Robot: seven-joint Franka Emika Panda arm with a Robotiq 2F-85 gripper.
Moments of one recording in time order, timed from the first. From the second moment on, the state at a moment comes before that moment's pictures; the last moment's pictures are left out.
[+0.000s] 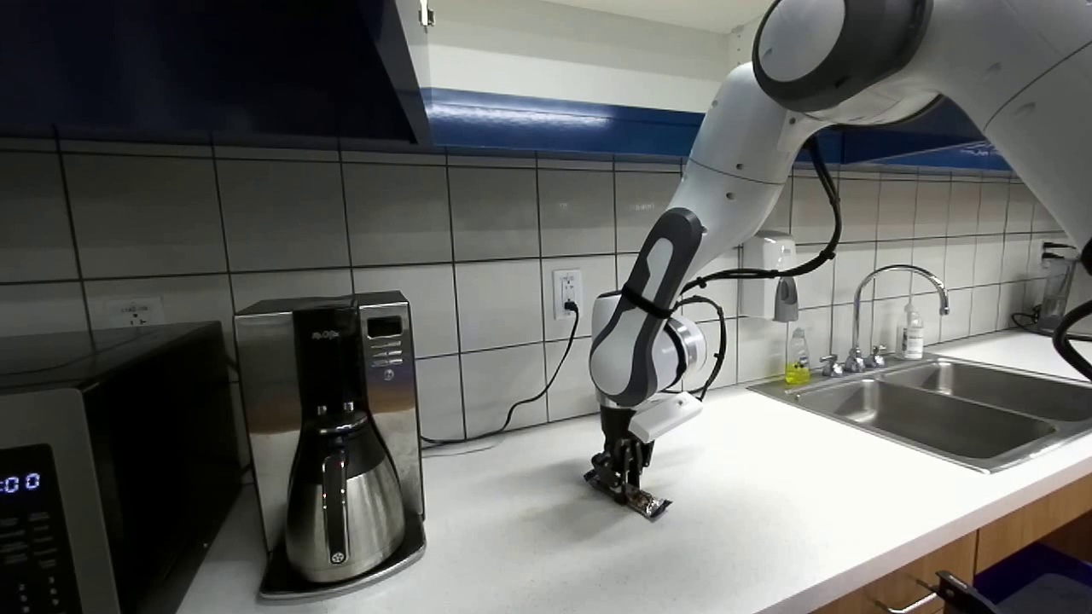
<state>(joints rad) 0.16 0.57 -0.01 -2.13 -0.16 2.74 -0.06</state>
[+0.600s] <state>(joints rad) 0.13 0.47 -0.02 -2.19 -0.15 2.74 -0.06</state>
